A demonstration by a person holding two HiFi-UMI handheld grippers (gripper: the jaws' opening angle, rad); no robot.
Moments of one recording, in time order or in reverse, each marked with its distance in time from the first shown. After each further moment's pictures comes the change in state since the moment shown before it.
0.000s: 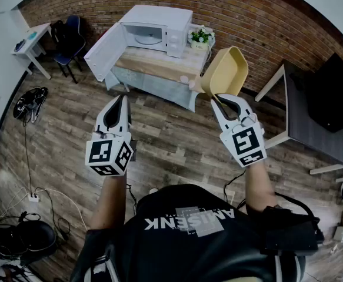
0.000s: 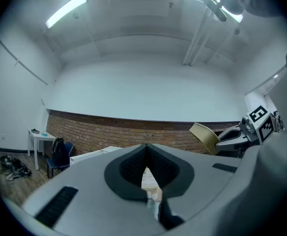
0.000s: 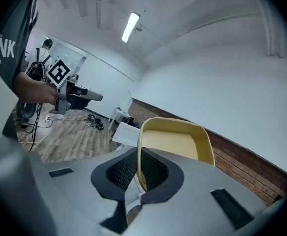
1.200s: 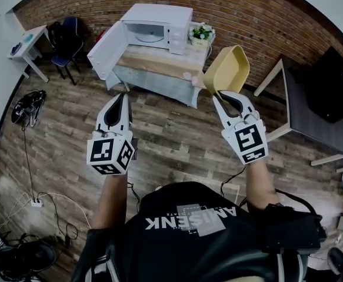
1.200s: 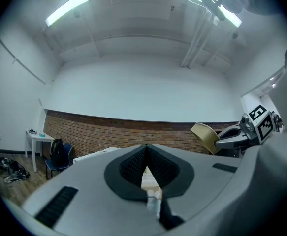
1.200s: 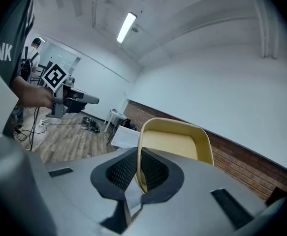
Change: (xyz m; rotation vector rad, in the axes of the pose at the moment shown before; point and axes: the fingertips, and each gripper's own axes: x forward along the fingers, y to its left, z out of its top) left arm -0.023 0.044 0.004 0.007 -0.006 -0.033; right arm 0.013 0.035 0.031 0.046 -0.007 -0.051
